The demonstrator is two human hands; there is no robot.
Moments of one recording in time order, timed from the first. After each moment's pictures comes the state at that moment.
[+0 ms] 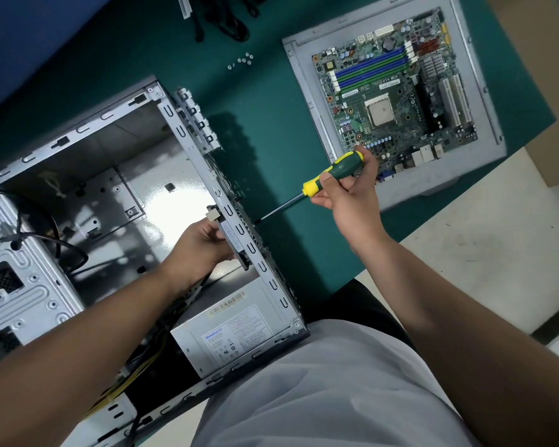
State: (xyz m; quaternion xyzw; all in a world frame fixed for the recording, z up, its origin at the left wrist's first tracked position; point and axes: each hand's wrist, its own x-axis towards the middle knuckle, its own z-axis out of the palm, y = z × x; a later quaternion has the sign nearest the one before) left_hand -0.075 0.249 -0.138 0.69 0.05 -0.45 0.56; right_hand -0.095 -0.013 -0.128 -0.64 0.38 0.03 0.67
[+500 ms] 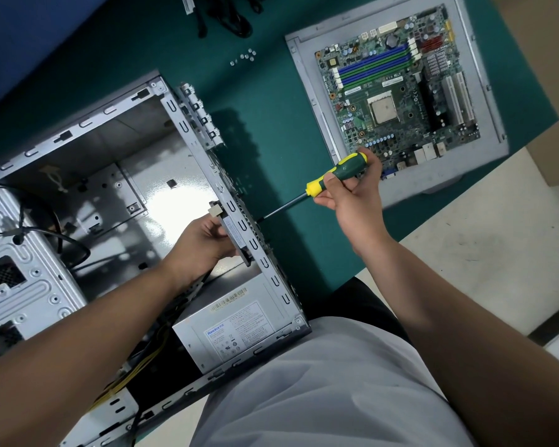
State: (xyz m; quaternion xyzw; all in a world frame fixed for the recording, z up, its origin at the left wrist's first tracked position) left_hand -0.075 0.254 -0.146 0.68 0.03 -0.44 0.58; right_hand -0.101 -0.012 -0.126 -0.64 0.40 0.03 0.66
